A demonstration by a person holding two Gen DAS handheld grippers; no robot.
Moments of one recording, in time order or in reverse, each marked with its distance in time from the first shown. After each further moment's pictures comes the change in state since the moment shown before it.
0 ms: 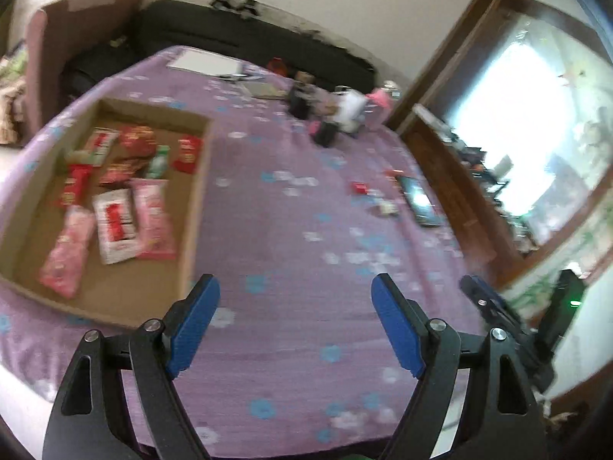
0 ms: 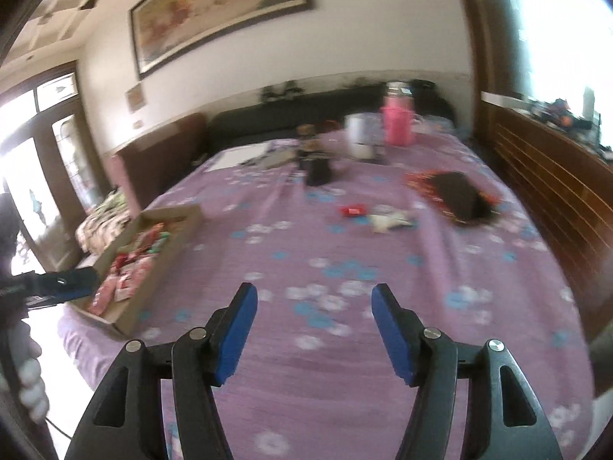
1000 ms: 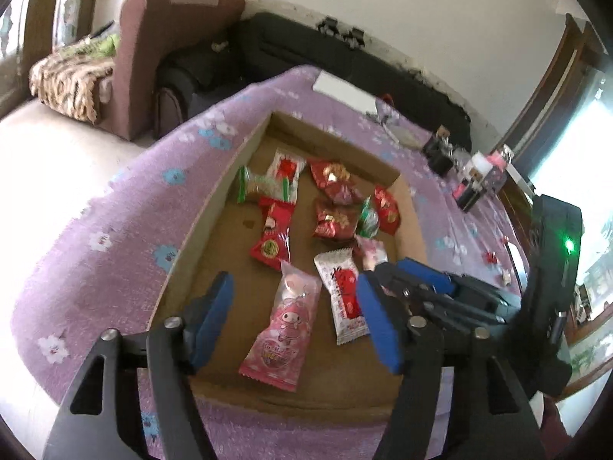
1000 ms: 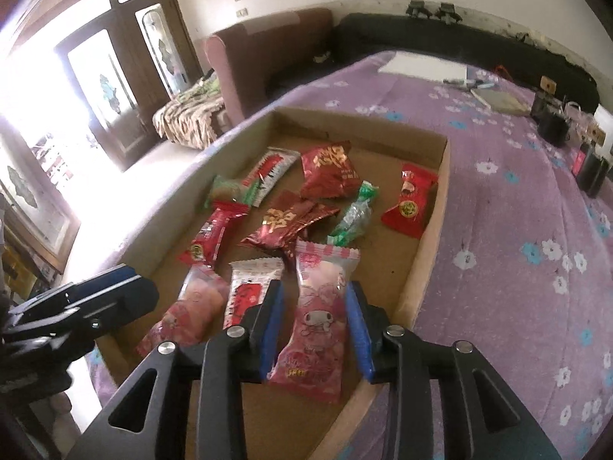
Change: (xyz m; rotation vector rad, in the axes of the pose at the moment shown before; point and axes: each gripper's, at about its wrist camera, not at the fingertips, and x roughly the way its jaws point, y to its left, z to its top) left arm -0.019 0.171 0.021 -0.172 -0.154 0.304; right arm 0.213 0.286 0.008 -0.321 0.342 0.342
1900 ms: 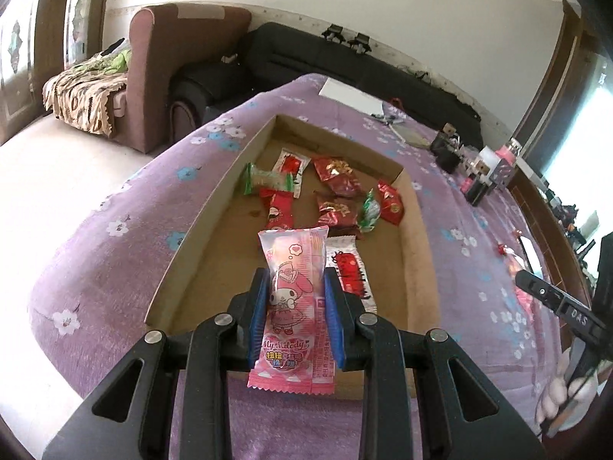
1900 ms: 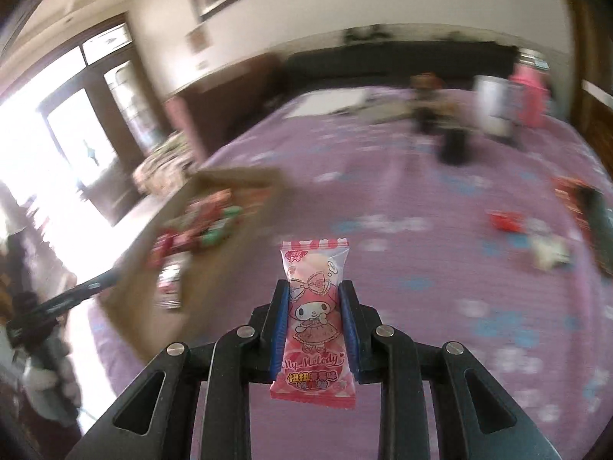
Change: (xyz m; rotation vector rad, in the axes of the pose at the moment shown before) left arm 0.000 -0.009 -0.015 0.036 -0.010 0.068; right arm -0.122 -0.122 -0.047 0.144 -0.121 -0.015
